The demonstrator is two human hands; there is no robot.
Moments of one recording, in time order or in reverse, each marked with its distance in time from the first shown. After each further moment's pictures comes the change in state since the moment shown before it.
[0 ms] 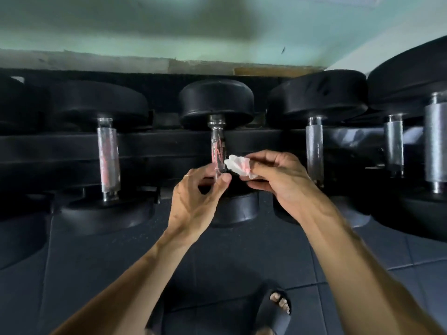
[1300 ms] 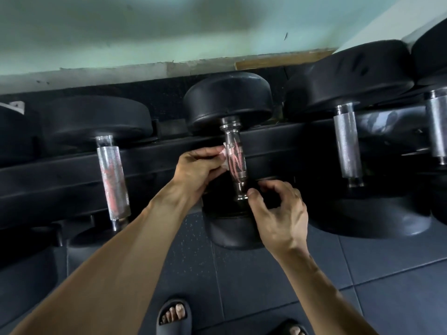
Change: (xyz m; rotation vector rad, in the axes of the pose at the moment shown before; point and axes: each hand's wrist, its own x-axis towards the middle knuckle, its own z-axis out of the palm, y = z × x) left_hand 0.113 -0.022 -0.012 -0.714 -0.162 -0.320; right_hand 0.013 0.085 0.063 -0.448 0.580 -0.206
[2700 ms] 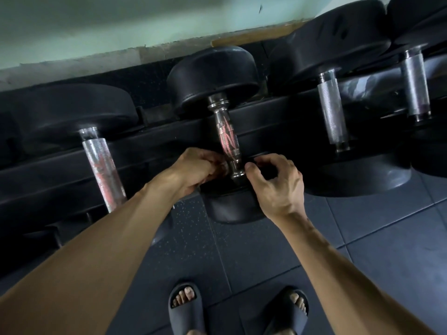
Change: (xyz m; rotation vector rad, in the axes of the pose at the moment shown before) left_hand -0.008 -0.005 -0.014 0.639 -0.249 -0.243; right_hand 0.000 -0.003 0.000 0.008 0.025 0.056
